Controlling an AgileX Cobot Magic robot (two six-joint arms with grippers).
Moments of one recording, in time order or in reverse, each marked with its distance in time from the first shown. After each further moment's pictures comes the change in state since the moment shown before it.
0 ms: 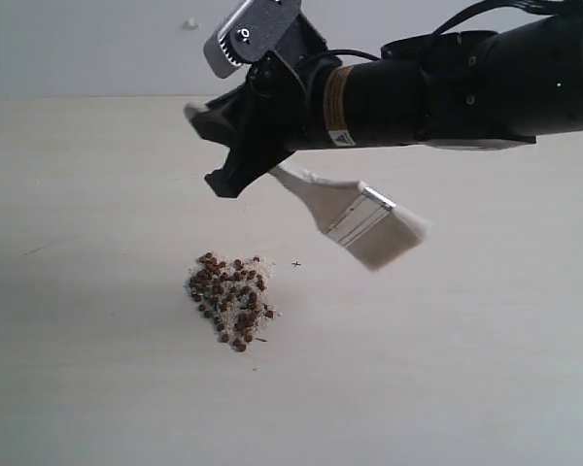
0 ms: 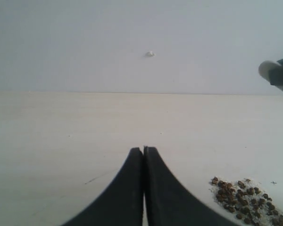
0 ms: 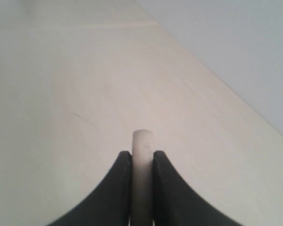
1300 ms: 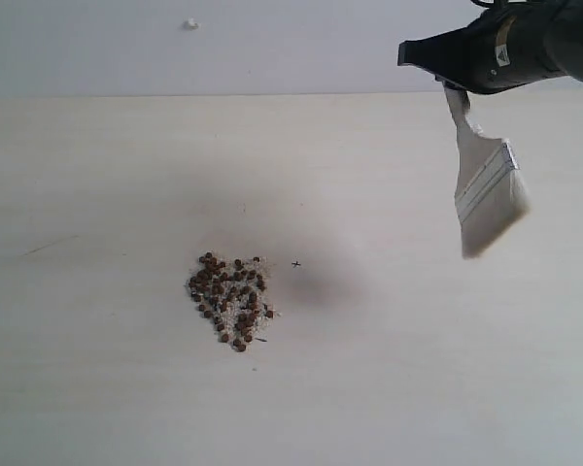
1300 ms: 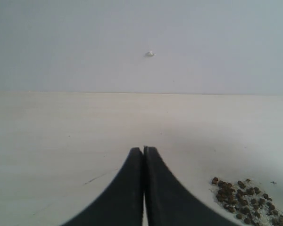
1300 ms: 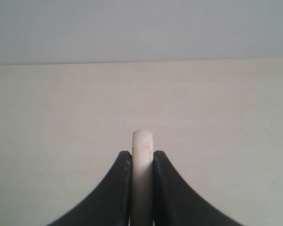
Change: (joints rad) left arm 0.000 0.000 0.000 0.000 0.000 0.000; right arm -0.359 -0.009 -0.064 0.410 0.512 0.186
